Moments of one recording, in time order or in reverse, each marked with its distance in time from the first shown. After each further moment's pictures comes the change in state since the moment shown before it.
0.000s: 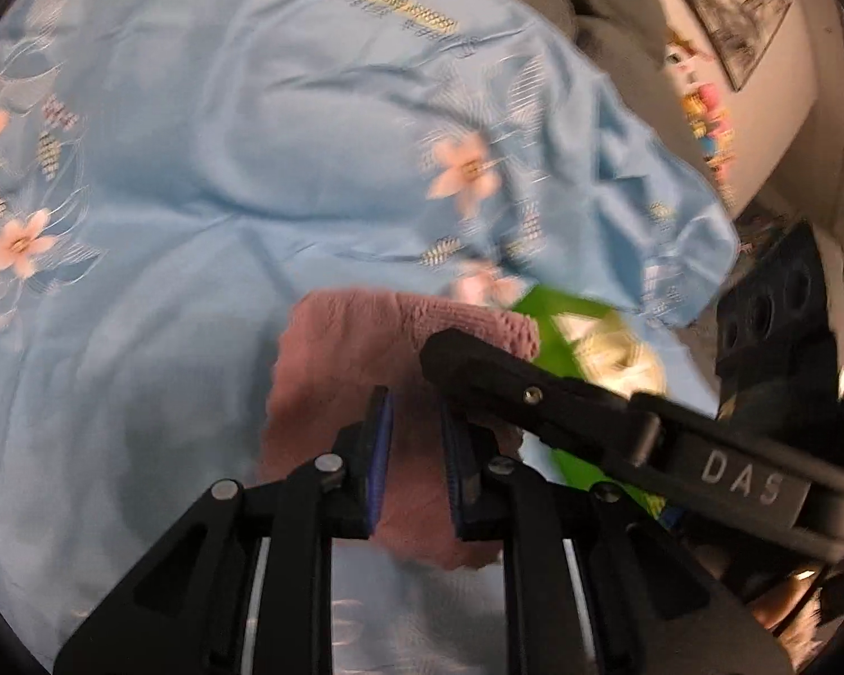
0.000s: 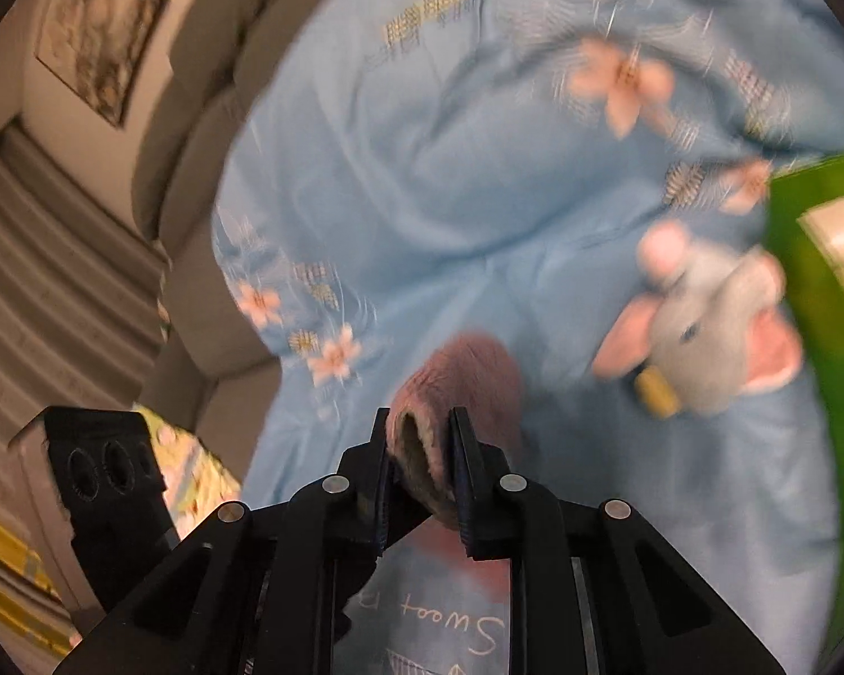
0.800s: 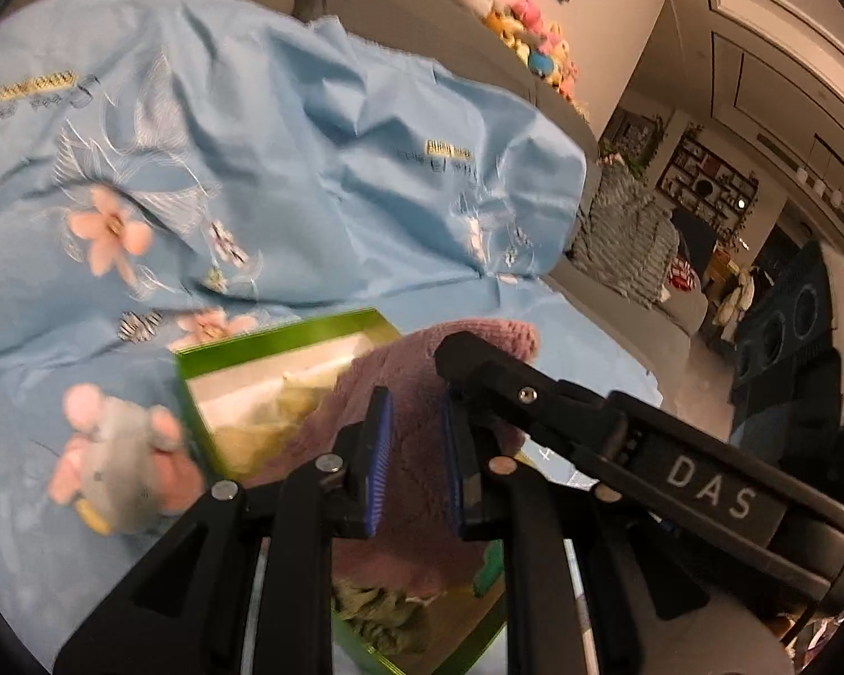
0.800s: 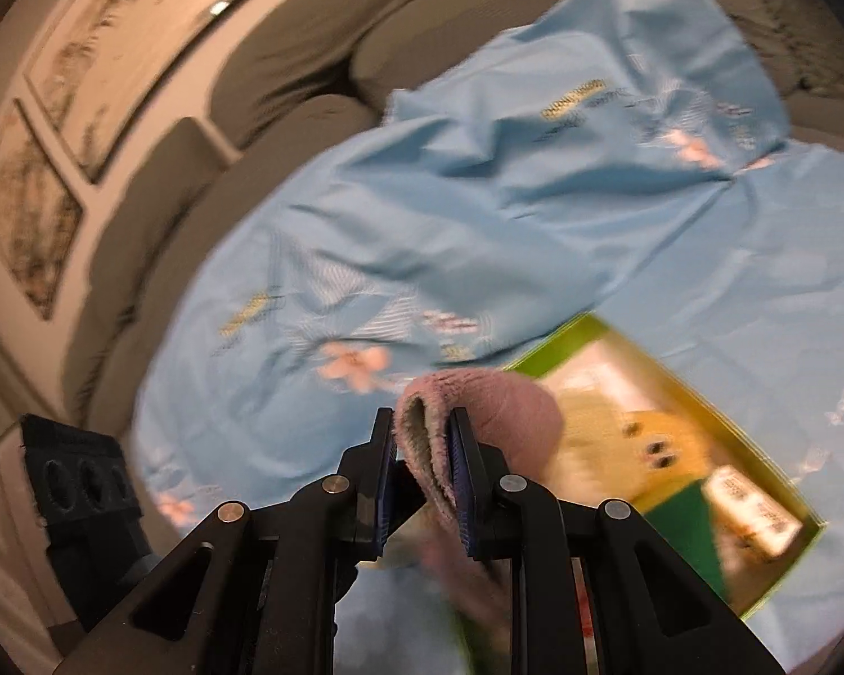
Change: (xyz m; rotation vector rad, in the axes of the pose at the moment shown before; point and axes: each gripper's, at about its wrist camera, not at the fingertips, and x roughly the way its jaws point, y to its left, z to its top) left arm 0.103 -0.209 0.010 0.310 0.065 -0.234; right arm -0.191 -0.122 0.036 0.176 -0.437 -0.293
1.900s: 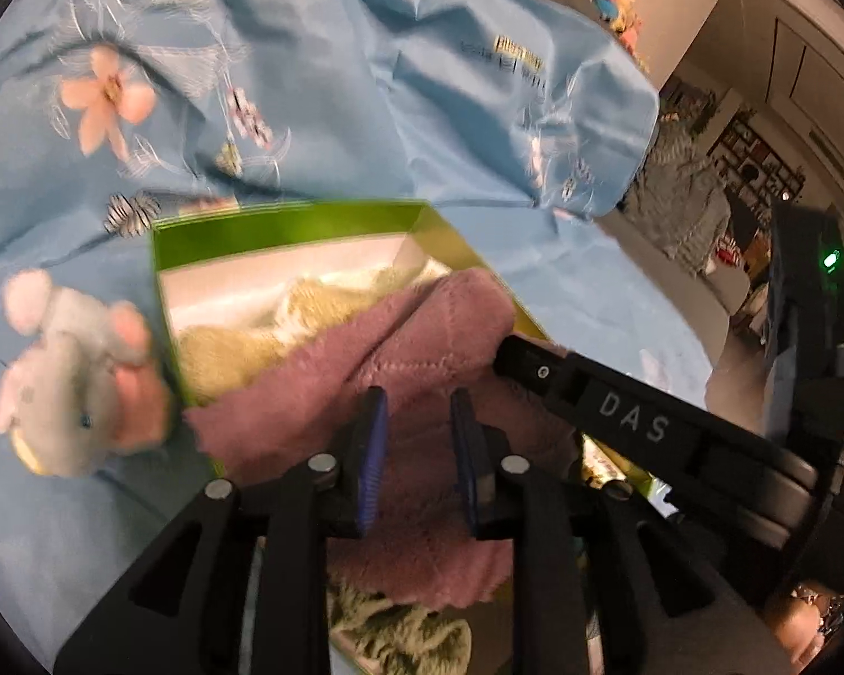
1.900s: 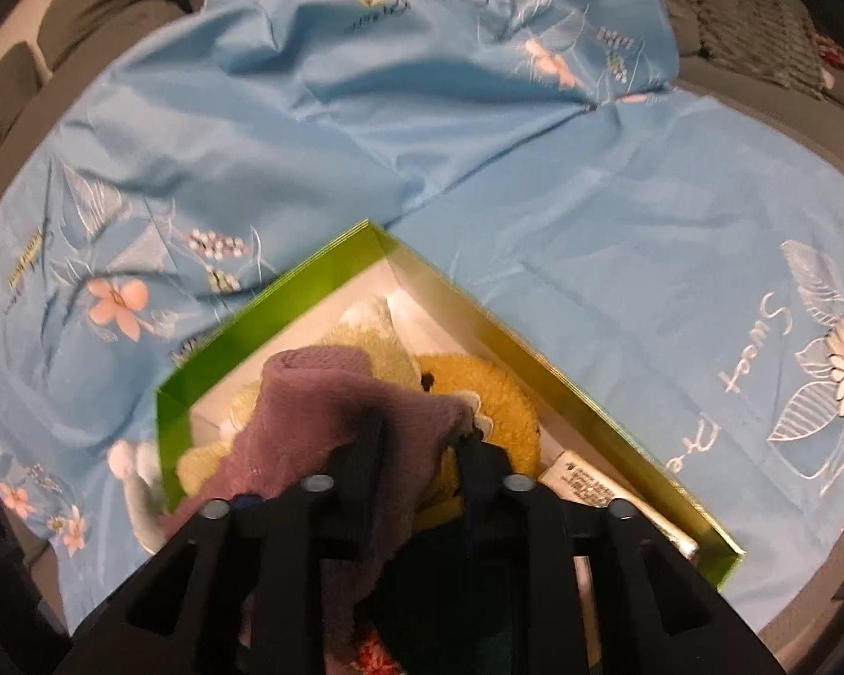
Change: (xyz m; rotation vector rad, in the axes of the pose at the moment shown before) left arm 0.046 0.027 -0.030 -0.085 0.117 0.082; right arm 0.057 -0.069 -0.007 0.015 0.182 -0.436
